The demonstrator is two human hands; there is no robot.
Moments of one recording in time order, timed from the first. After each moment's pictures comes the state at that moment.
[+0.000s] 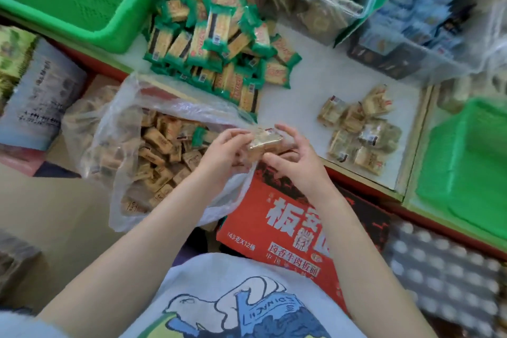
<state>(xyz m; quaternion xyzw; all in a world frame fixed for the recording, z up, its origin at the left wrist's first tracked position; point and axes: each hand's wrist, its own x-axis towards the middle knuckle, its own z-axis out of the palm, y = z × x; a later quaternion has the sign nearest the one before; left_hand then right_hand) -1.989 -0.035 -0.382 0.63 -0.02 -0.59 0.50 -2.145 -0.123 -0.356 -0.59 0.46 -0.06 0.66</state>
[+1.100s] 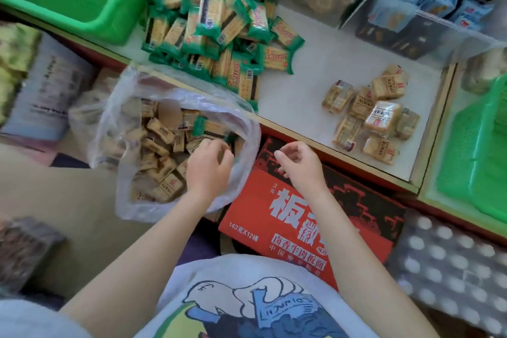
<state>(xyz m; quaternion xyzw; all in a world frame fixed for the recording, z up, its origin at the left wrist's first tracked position) -2.015 -0.004 -0.452 0.87 -0.37 -0.23 0.25 -2.186 -0.125 -0.414 -0.61 0.57 -0.05 0.55</state>
